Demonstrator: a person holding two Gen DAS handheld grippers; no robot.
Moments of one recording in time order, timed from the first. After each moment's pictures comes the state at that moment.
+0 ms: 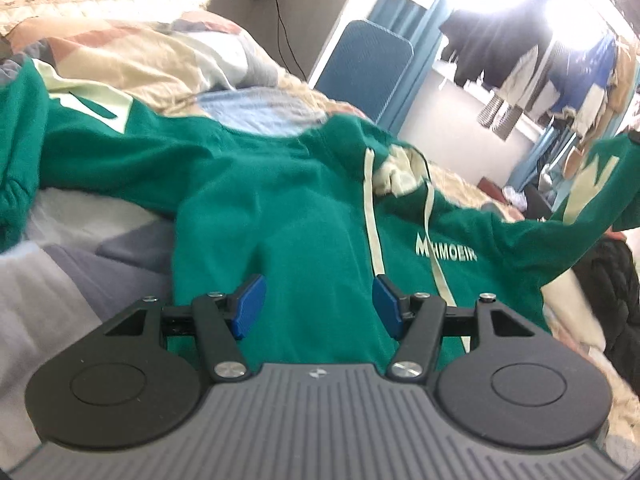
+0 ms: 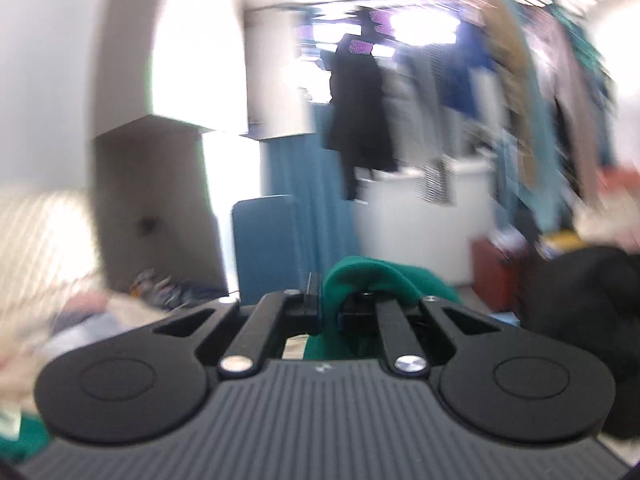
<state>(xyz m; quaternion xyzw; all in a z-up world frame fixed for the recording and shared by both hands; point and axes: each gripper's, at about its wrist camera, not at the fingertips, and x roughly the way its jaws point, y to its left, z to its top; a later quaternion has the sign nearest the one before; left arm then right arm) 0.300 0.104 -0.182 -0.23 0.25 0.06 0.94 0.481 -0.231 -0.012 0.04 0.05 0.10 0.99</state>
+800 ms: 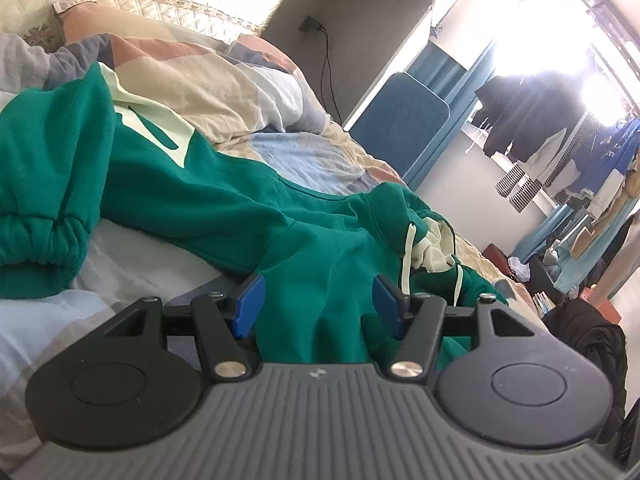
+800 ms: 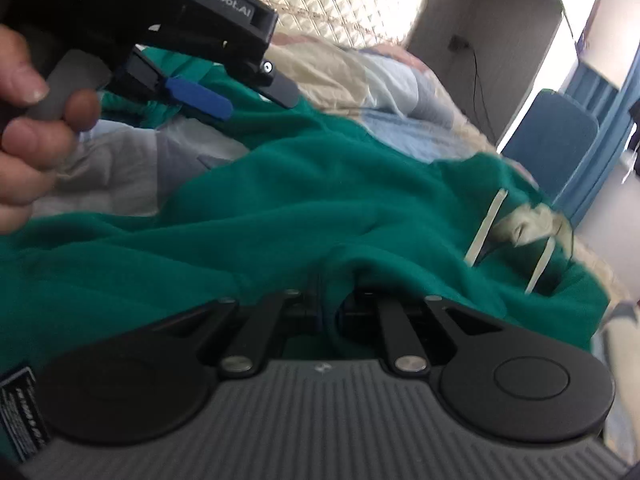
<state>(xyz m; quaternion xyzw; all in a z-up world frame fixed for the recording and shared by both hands) 0.290 0.178 -0.174 -0.31 0.20 0.10 0.93 0.309 0.021 -0.206 -0.28 0.22 0.39 0.85</state>
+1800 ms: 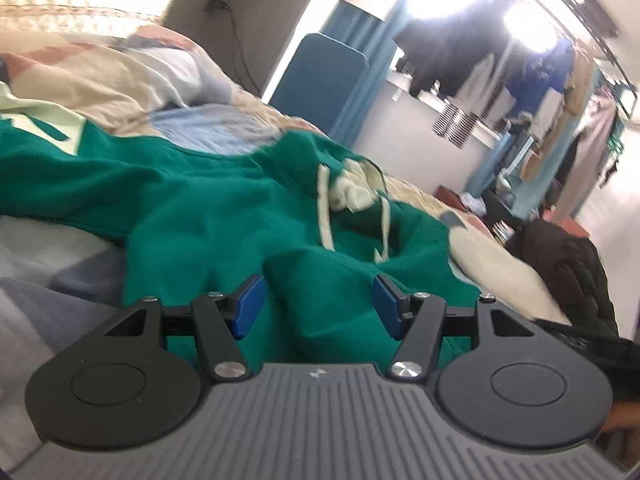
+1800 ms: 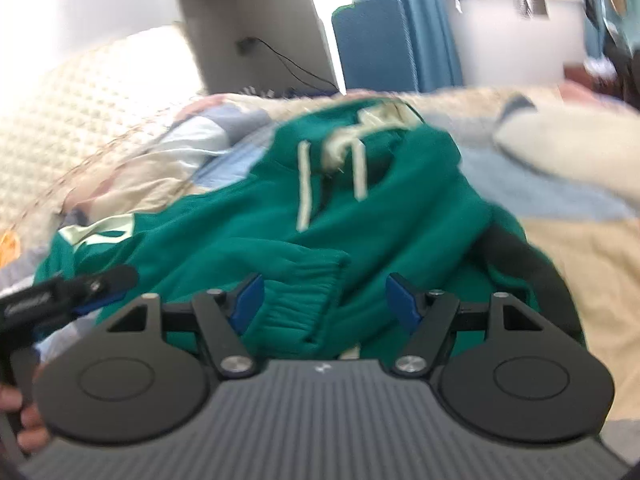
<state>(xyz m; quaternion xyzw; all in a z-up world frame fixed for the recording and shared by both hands) 0.315 0.096 -0.183 -0.22 0.22 -0.02 0.95 0.376 -0.127 -0.177 0.07 0.31 0.23 0.92</state>
